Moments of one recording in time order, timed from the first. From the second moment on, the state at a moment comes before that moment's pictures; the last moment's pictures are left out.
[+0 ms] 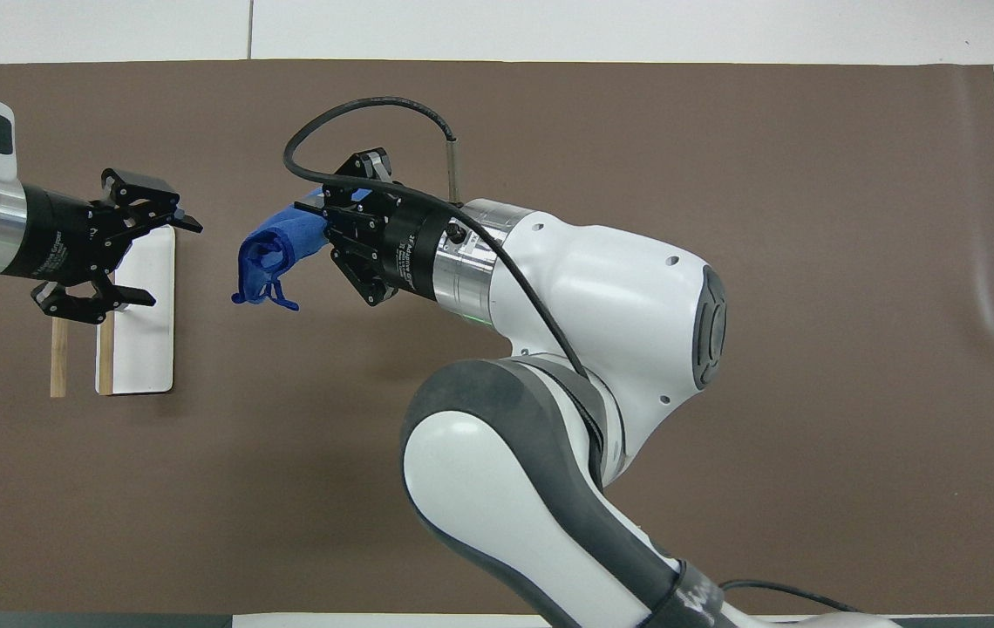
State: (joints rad) left arm -0.08 -0.01 -0.01 -1.85 -0.37 1.86 -0.86; right arm 0.52 0.27 0.22 -1.62 1.02 2.75 1.18
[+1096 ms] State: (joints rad) left arm -0.22 -0.10 -0.02 -2.07 -0.54 2.21 -1.69; right arm 0.52 0.28 0.22 -1.62 1.02 2.75 1.18
